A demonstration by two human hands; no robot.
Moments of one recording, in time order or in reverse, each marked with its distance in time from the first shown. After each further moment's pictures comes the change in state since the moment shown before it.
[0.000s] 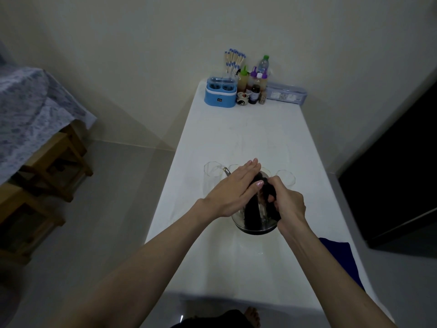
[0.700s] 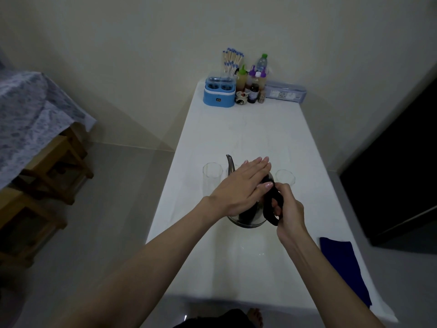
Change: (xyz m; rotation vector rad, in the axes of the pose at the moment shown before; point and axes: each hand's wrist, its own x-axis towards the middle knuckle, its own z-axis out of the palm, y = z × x) left_hand 0.016 0.009 0.002 0.172 0.037 0.162; right_hand 0.000 0.013 -0.008 0.279 -0.095 0.036
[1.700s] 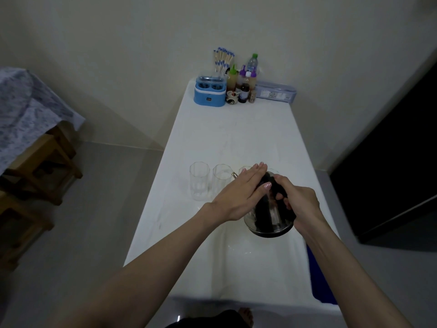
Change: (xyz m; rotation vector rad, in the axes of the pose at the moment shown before) left_hand 0.014 0.028 0.028 -0.268 -0.058 -0.161; right_hand 0.010 -0.046 -0.042 -0.407 0.035 -0.100
